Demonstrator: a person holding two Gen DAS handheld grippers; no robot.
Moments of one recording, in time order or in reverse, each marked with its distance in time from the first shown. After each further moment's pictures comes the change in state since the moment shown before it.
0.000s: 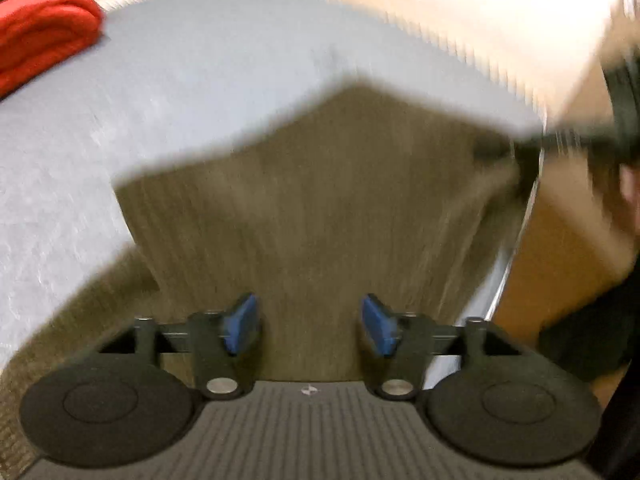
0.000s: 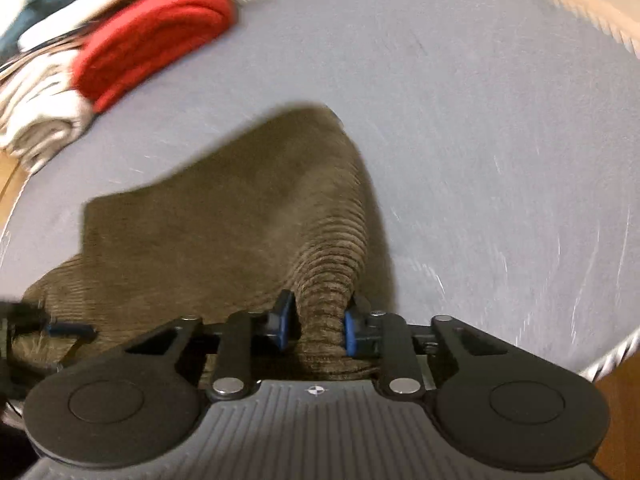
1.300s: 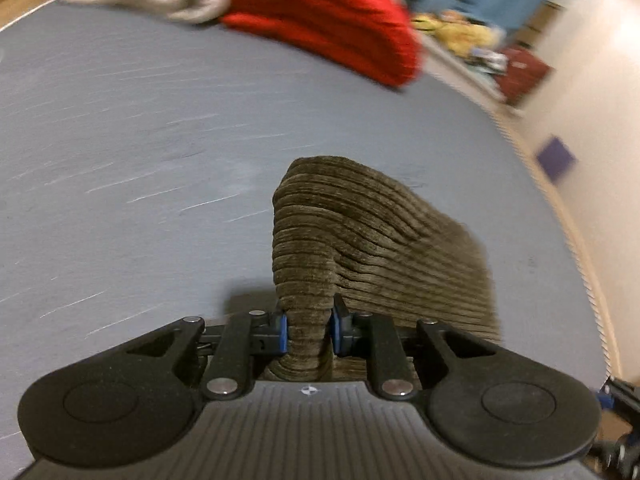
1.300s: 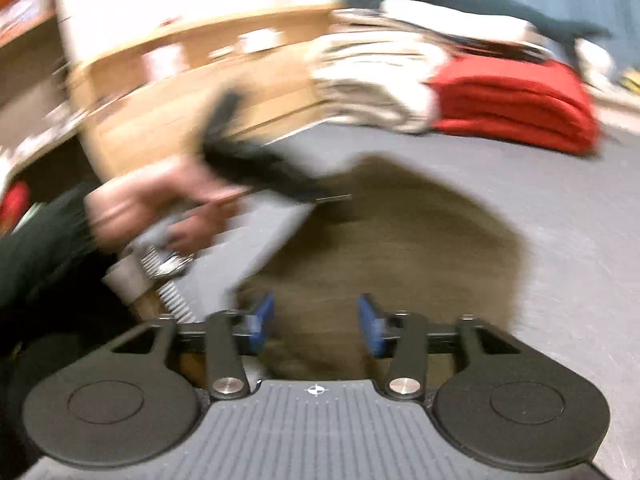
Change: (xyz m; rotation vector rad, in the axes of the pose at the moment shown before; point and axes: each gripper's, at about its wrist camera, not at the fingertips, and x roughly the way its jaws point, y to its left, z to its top) left arm -0.135 0.212 -0.071 -0.766 -0.160 0.290; right arm -0.026 0.227 -0.005 -0.507 -0.074 0.553
